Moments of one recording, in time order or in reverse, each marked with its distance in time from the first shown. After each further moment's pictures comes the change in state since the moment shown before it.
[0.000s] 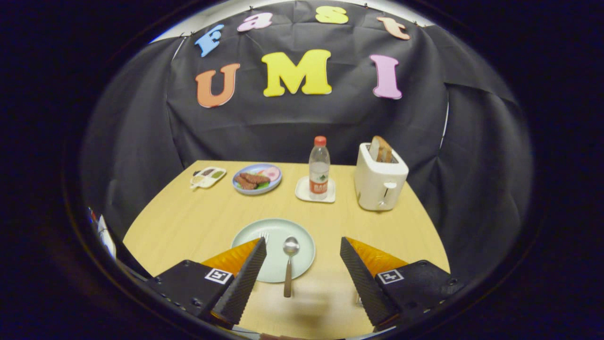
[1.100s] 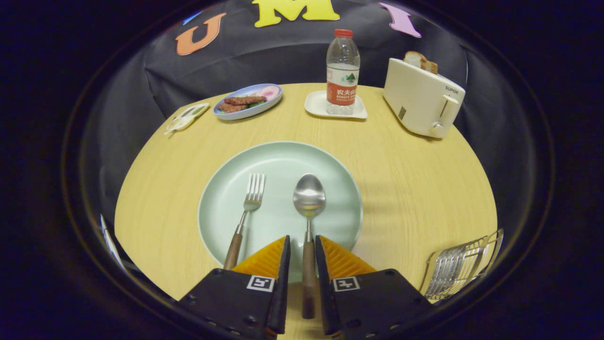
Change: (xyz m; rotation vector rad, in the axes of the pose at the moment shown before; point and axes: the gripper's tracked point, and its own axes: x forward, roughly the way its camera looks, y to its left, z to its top) arm 0.120 0.033 -0.109 0.058 0.370 -0.009
